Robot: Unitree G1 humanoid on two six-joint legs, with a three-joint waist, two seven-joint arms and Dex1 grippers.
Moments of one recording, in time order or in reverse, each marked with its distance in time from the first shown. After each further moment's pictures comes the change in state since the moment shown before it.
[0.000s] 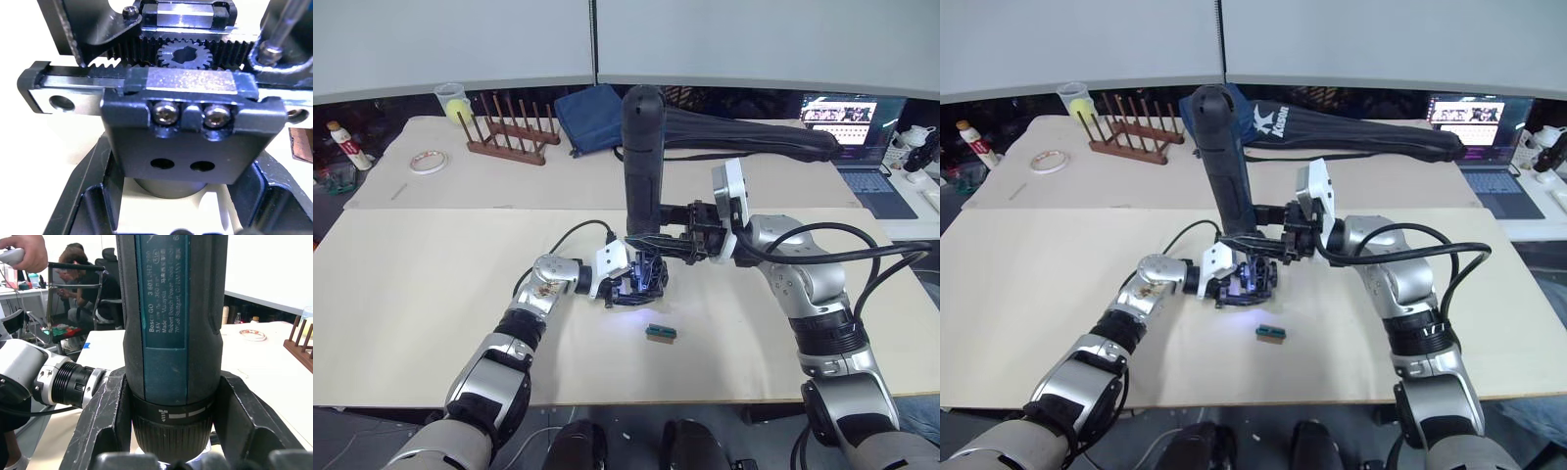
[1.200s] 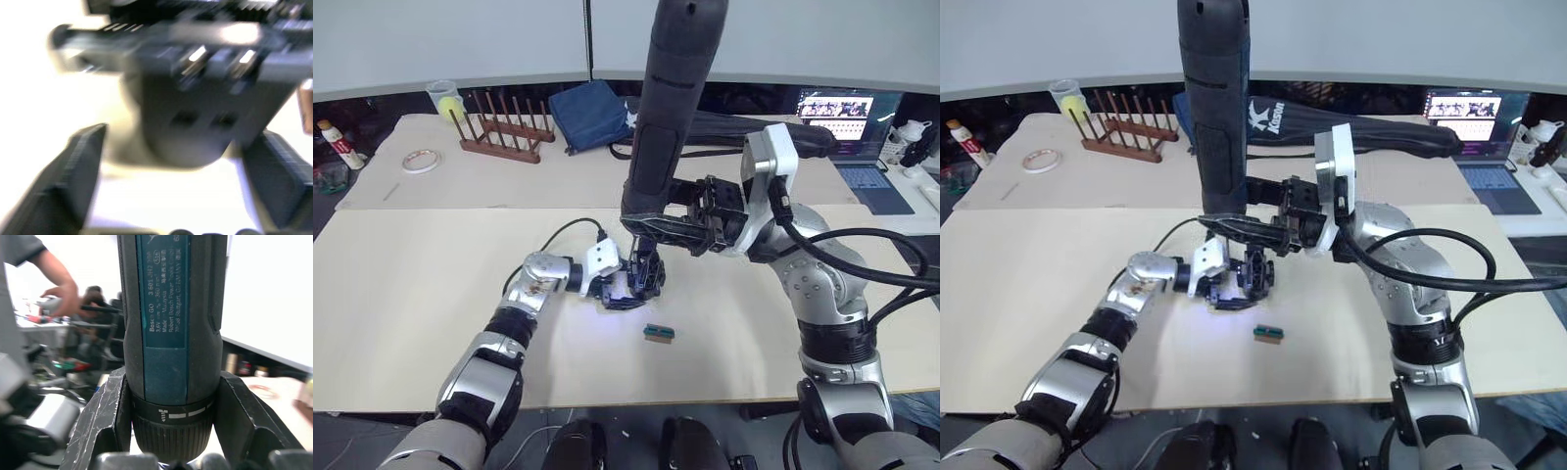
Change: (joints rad) left arm -0.001 0.090 0.015 -0.027 0.009 0.010 -0.048; right arm -0.012 0.015 -0.098 -0.304 0.251 0.156 -0.104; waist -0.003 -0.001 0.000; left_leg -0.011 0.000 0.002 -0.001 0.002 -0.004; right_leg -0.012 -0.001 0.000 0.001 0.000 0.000
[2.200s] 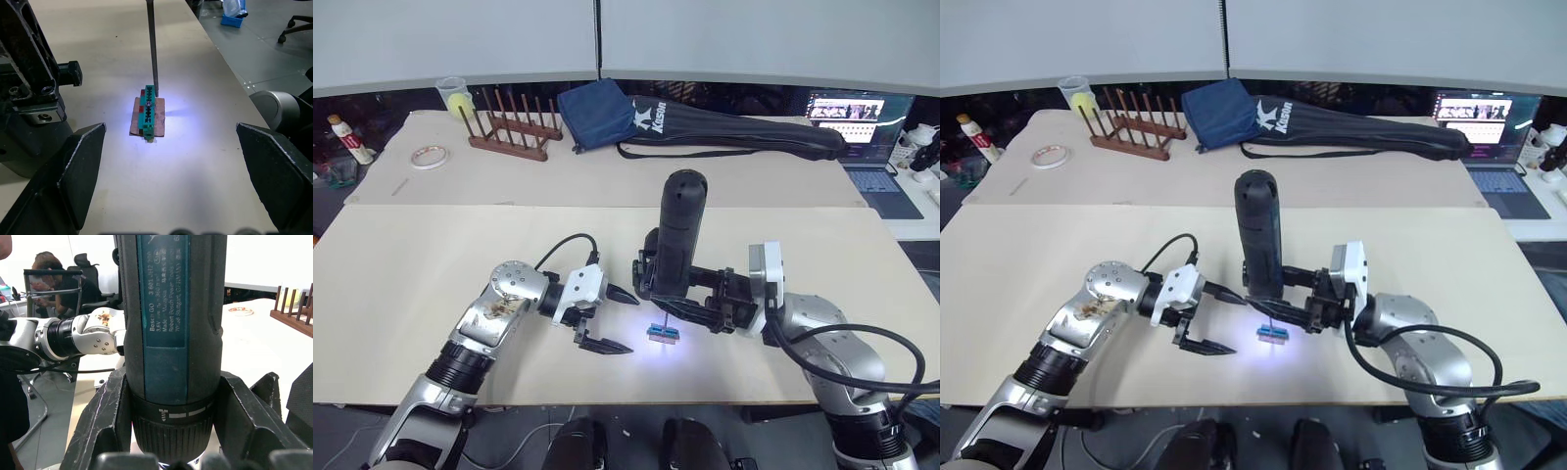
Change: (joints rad) left arm 0.275 0.199 -0.050 -0.722 -0.185 0.316 -0.167; right arm 0.509 -0.053 -0.004 -0.126 -0.193 -0.177 -0.034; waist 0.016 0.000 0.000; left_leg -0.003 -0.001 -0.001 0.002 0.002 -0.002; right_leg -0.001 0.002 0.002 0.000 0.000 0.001
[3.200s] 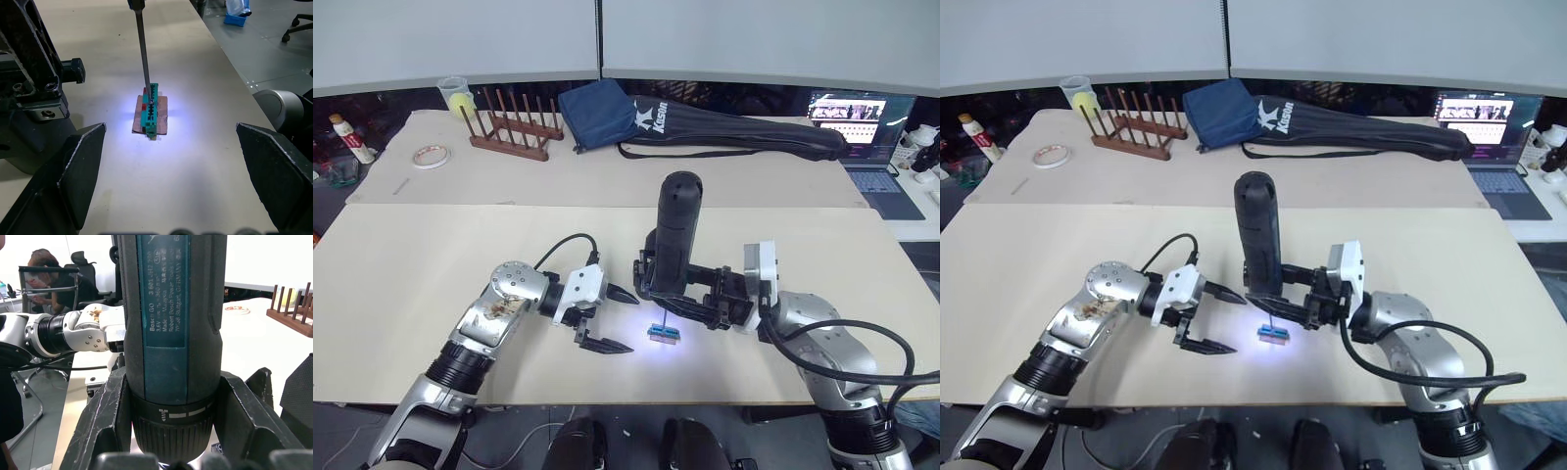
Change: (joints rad) left arm -0.001 0.003 -0.005 0.004 0.000 -0.010 0.012; right arm -0.028 0.019 0.011 0.050 -0.039 -0.031 0.010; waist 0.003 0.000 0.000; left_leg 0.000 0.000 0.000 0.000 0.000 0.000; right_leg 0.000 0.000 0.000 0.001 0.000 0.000
